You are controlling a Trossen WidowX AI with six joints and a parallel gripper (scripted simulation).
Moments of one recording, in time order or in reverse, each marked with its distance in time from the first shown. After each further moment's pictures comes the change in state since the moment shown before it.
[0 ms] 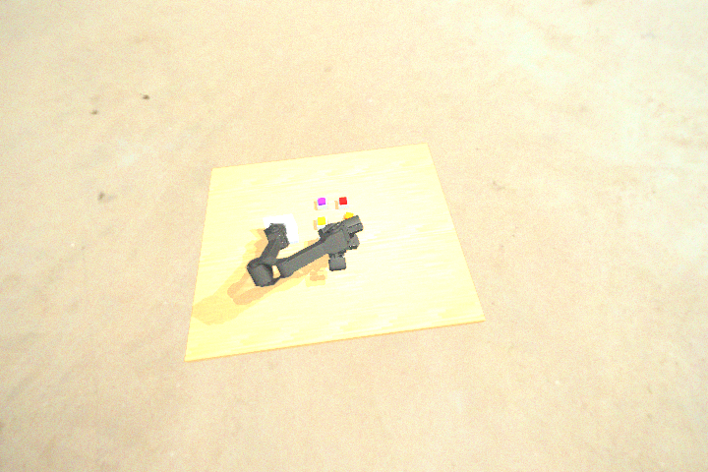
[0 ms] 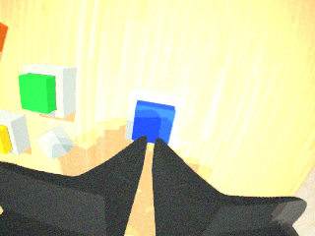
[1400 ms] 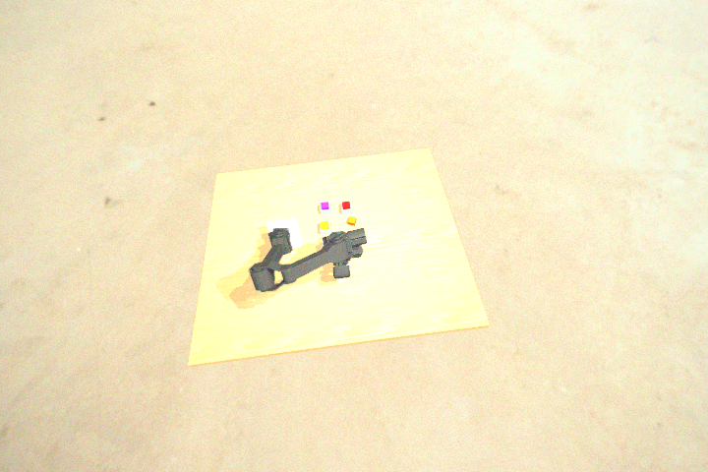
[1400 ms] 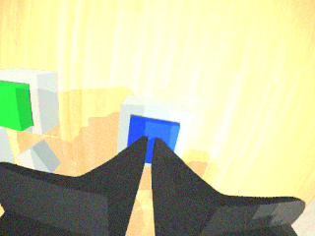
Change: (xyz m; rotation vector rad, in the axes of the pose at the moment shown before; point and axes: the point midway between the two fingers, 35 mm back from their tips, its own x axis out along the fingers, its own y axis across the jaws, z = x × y) arm 0.033 0.000 0.001 0.002 -0.006 0.000
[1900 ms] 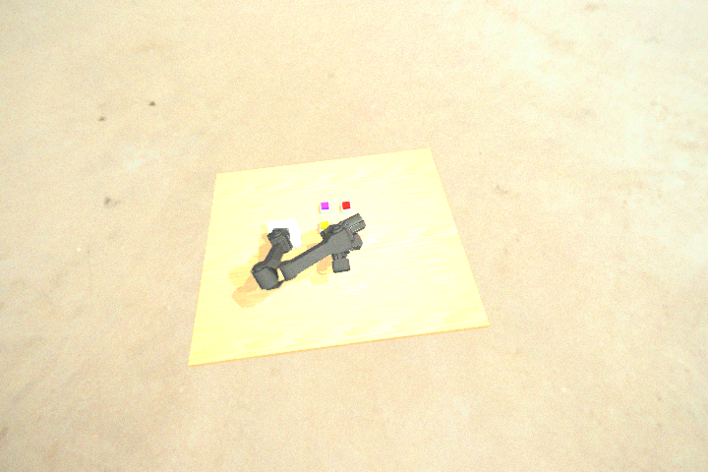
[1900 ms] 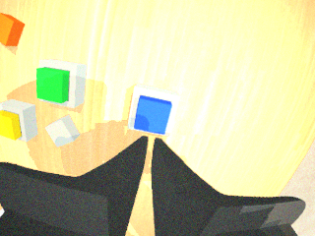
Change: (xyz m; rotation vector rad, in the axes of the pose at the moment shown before) arm -0.058 0.000 0.000 -0.048 -0.001 -0.003
